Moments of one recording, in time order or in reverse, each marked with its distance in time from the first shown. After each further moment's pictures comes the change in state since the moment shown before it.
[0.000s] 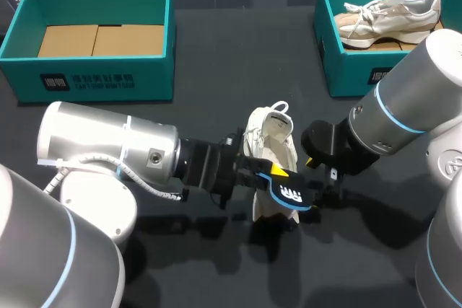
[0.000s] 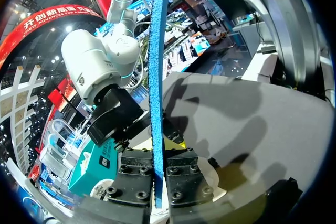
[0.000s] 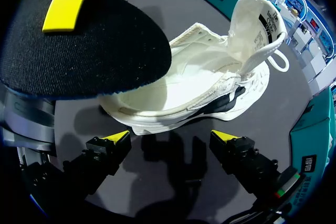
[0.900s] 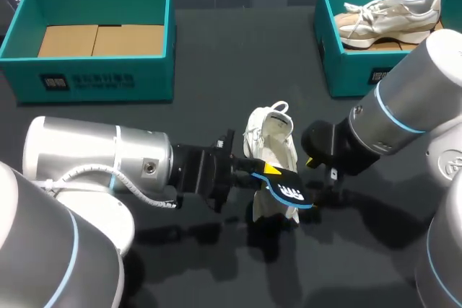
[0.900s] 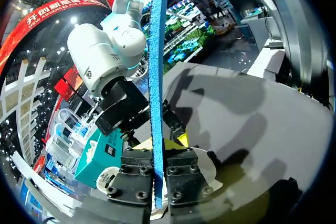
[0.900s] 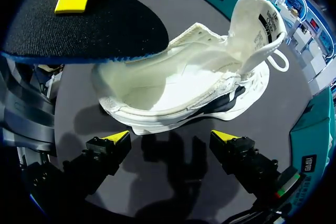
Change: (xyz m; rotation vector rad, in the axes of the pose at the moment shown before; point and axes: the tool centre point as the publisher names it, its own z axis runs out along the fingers) left arm -0.001 0.003 -0.016 -0.101 -0.058 -0.026; right arm 0.000 0.000 0.000 0.000 0.000 0.000
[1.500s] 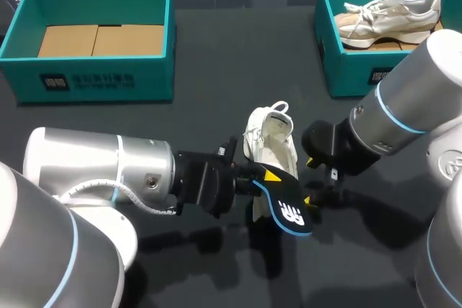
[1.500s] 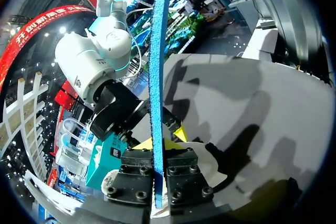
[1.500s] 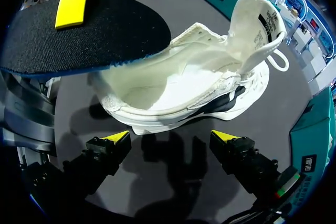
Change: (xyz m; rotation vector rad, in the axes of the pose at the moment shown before) left arm 0.009 0.002 0.002 -0.053 -0.011 0.150; right arm 0.000 0.000 0.000 -0.001 0.000 0.000
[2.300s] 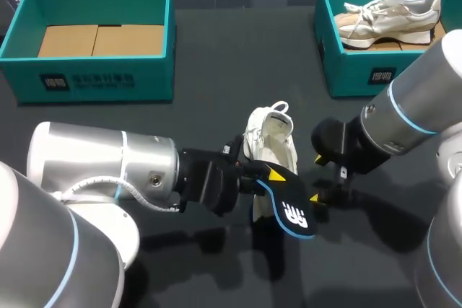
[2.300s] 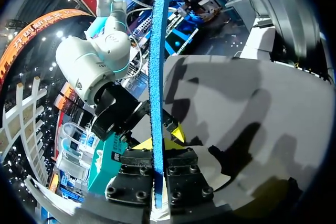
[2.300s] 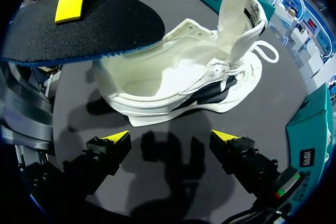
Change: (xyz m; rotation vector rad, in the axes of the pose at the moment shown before) left arm -0.004 -0.007 0.004 0.013 0.011 0.030; right arm -0.005 -0.012 -0.009 -0.005 -0.022 0.003
